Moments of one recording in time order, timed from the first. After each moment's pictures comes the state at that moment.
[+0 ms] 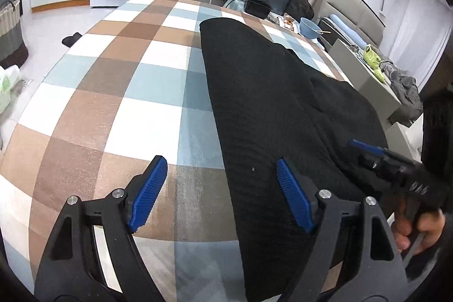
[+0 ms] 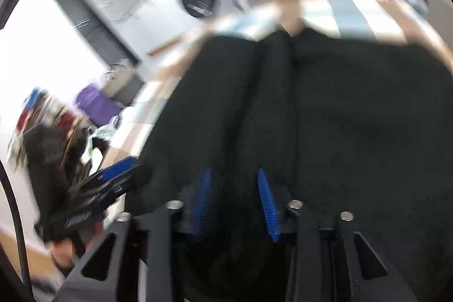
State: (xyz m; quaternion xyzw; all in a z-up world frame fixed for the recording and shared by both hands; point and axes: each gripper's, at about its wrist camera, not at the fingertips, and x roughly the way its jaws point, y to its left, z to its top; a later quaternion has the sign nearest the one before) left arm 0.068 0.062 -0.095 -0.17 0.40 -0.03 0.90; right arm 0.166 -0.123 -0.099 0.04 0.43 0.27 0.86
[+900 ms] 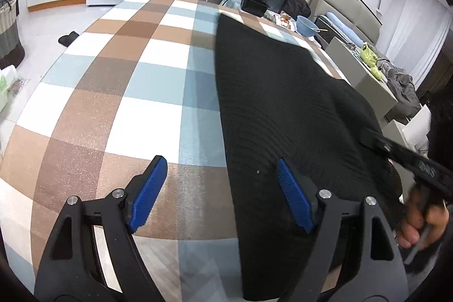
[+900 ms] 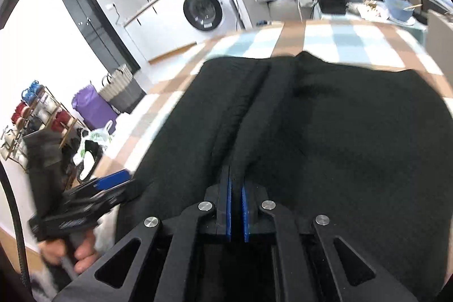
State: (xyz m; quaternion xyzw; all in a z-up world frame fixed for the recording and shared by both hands) left arm 0.068 0.059 -0.092 -0.16 0.40 -0.04 0.90; right arm 0.160 -0.140 -0.076 0.08 0.40 0.27 0.87
